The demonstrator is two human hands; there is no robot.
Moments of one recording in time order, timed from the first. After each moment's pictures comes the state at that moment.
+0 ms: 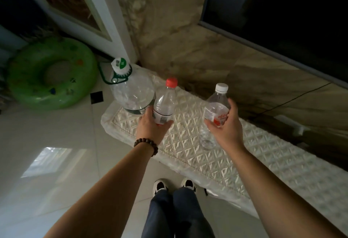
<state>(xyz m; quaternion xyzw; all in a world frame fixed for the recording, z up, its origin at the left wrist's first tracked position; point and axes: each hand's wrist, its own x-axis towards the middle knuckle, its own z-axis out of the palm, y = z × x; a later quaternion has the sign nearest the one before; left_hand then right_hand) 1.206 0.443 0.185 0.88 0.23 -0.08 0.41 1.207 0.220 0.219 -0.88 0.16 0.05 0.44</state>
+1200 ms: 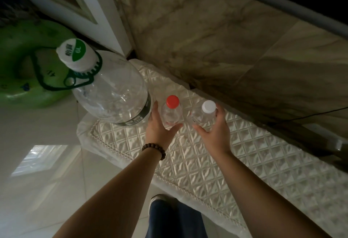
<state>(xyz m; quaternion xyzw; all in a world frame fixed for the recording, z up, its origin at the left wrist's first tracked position) 1.294 0.425 0.011 0.87 0.19 -0.07 0.45 1.296 0.257 0.034 -0.88 0.13 0.05 0.45</state>
